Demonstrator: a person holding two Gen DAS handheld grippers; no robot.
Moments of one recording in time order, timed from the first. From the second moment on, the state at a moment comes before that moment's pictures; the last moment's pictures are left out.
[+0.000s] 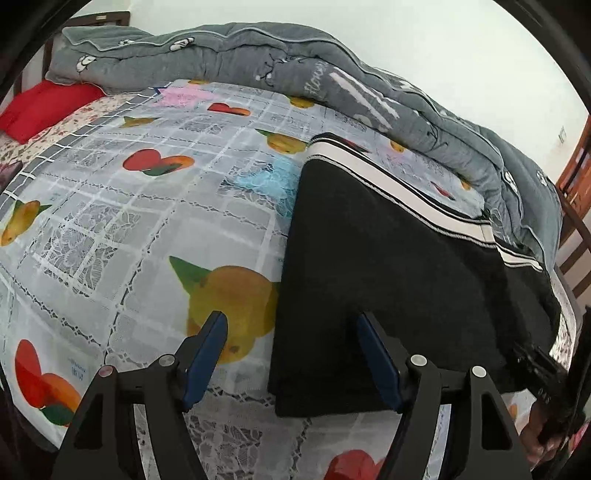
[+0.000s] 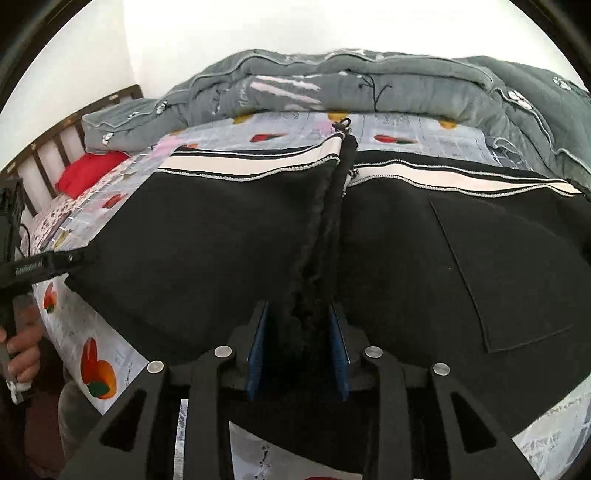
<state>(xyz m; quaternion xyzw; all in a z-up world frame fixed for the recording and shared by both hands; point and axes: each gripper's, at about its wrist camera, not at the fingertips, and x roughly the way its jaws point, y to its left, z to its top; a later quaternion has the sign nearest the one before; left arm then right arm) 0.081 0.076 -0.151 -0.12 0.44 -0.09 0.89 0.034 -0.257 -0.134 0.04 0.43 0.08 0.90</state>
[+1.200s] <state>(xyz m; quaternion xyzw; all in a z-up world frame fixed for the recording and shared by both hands) 0.134 0.062 -0.157 -0.16 0.46 -0.12 0.87 -0.020 -0.548 -0.126 0.28 0.36 -0.15 0.88</state>
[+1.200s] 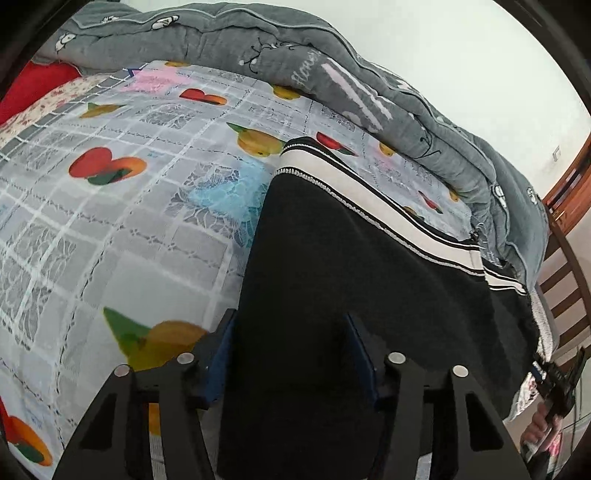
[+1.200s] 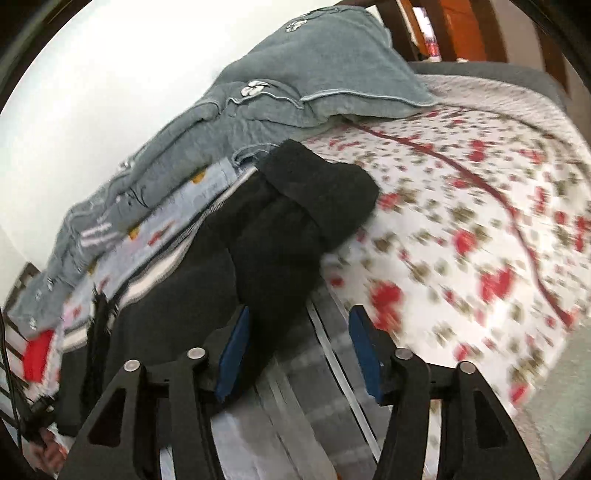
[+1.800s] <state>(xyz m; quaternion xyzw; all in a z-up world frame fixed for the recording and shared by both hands) 0.155 0.079 -0.139 -0.19 0.41 -0.10 0.89 0.074 -0.481 -0.051 0.12 0.30 -0.15 0.93</state>
